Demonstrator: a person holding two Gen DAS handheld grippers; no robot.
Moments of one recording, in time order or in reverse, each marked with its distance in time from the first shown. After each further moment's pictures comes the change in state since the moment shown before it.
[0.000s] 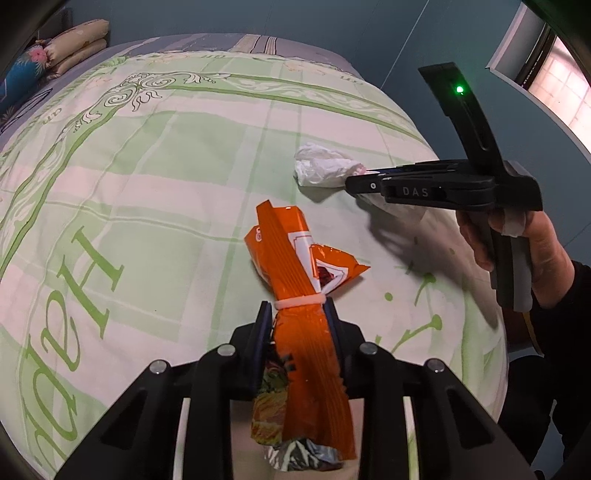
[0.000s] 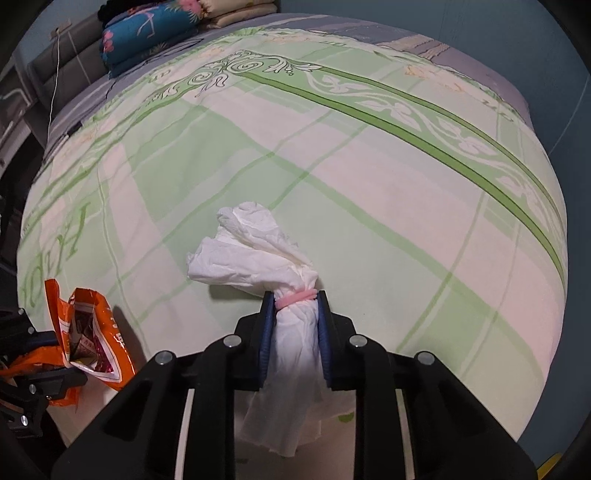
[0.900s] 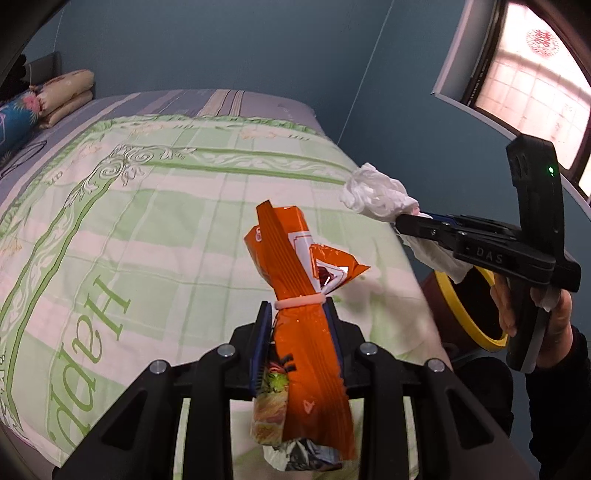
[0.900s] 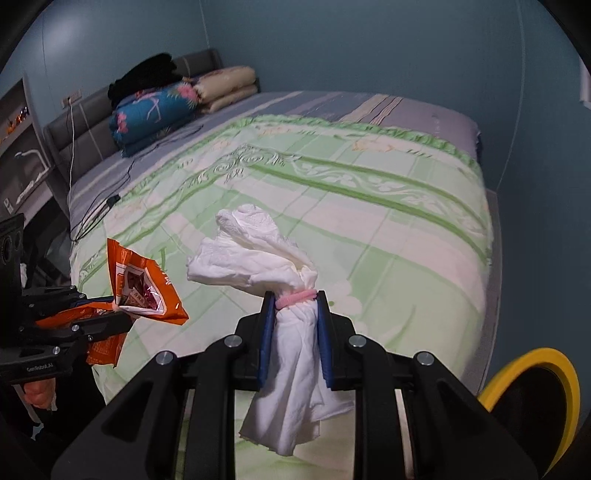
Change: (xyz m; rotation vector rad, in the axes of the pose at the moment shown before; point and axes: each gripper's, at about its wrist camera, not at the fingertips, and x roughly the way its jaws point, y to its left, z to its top) left arm -0.098 -0.068 -0.012 0.099 -0.188 -0.054; right arm -0.201 0.006 -0.104 0.132 -0.331 -0.025
